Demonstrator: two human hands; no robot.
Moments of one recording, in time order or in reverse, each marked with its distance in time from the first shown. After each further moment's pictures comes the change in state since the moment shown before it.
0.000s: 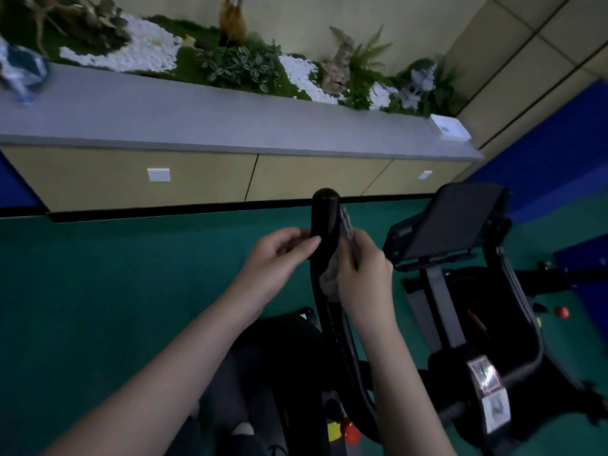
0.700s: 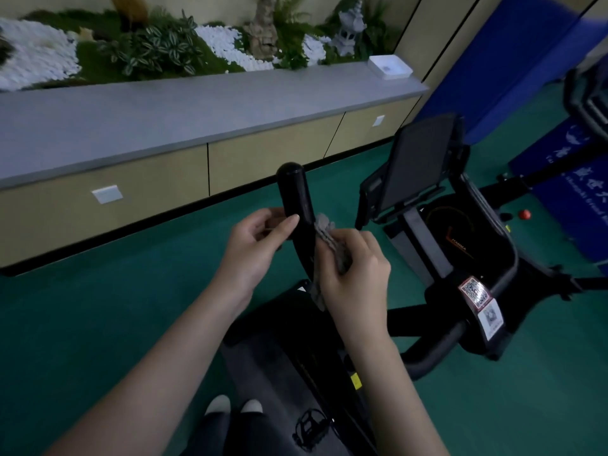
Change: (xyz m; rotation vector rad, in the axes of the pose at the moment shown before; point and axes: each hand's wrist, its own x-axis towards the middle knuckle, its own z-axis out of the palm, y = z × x) left_hand 0.009 -0.001 -0.008 0.054 -0.090 0.022; right_hand -0.049 0.002 0.018 -0.134 0.415 -0.003
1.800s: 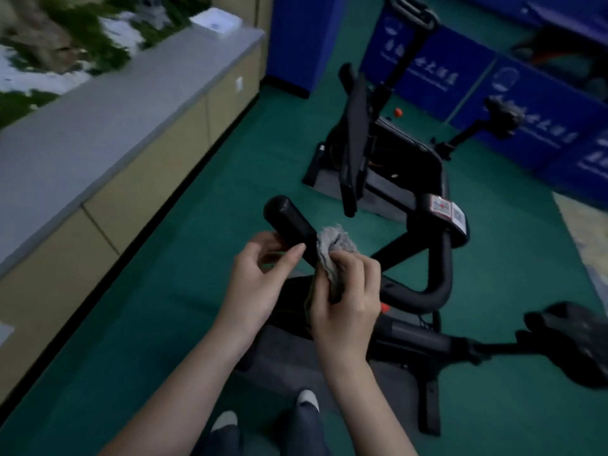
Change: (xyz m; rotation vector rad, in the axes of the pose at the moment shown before) left_hand 0.056 0.013 -0.043 0.204 -0.597 -0.046; right_hand -0.029 -0.061 0.087 -0.291 0.678 0.257
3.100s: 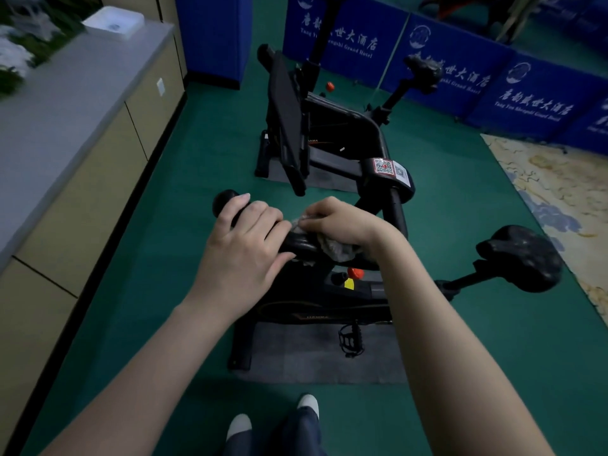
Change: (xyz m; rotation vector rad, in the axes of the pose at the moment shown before) left_hand 0.021 0.017 -0.002 1.427 -0.186 1.091; right_hand 0.110 0.048 -0.021 -0.127 -1.086 0.459
